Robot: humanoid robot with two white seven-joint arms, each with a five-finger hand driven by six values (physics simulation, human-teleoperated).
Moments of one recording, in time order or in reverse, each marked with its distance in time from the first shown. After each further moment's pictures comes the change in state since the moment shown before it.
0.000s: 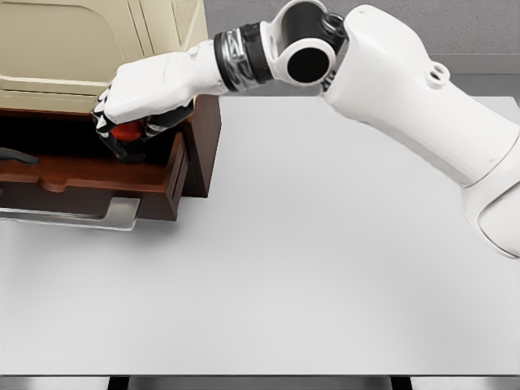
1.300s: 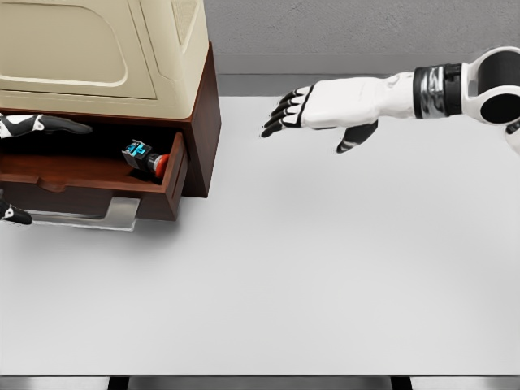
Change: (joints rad) left arm -0.046 -0.256 0.058 -0.001 0.017 -0.003 0.000; right arm 0.239 -0.560 -0.100 -0.232 0.026 -0.017 -0.001
